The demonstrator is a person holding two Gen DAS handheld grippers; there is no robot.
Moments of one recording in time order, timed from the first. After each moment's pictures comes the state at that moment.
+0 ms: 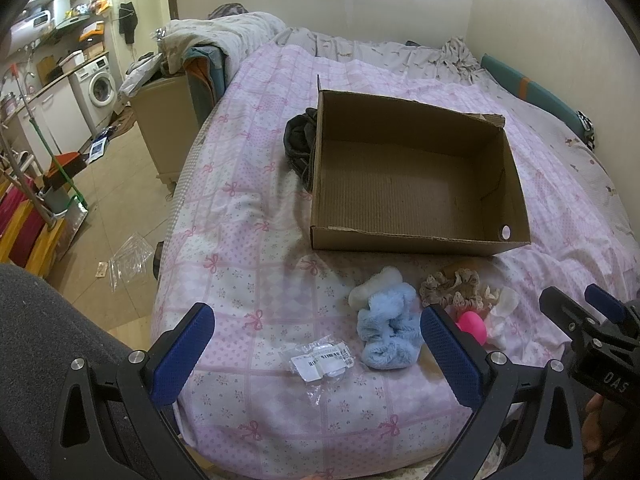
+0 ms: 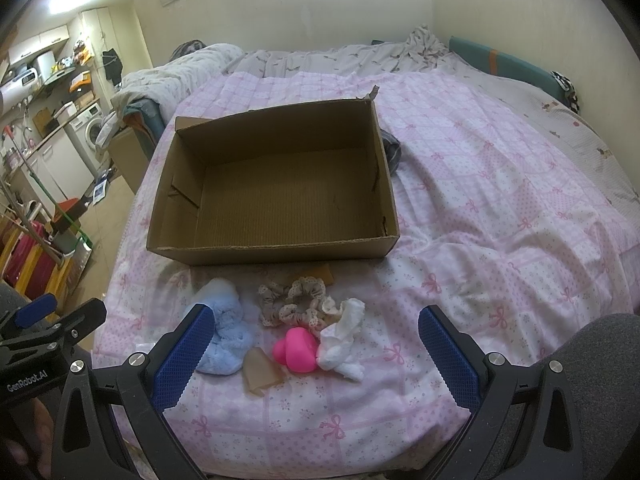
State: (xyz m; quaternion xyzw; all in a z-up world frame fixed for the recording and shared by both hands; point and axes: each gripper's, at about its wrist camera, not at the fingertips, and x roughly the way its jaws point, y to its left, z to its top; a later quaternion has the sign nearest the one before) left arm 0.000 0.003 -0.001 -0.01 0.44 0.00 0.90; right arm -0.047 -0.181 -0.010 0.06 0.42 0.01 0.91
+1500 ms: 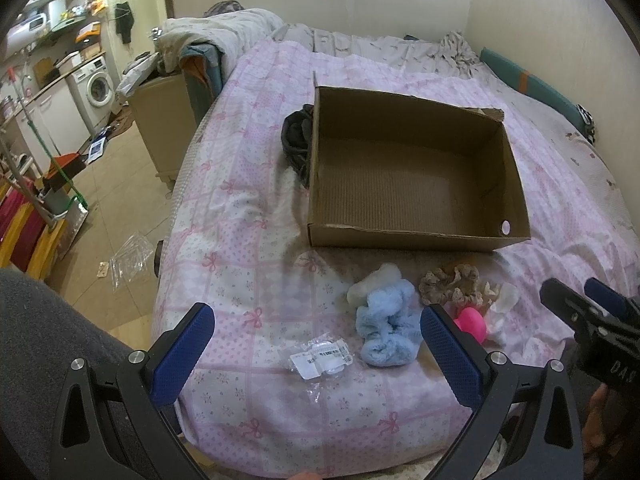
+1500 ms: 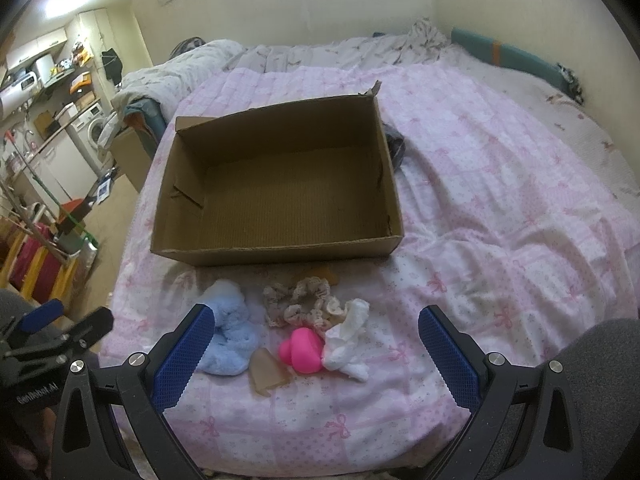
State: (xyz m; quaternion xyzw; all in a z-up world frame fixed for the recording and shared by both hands) left arm 0.001 0.003 0.000 0.00 0.45 0.00 0.89; right arm -0.039 -0.184 -0.007 0.08 0.43 0.02 0.90
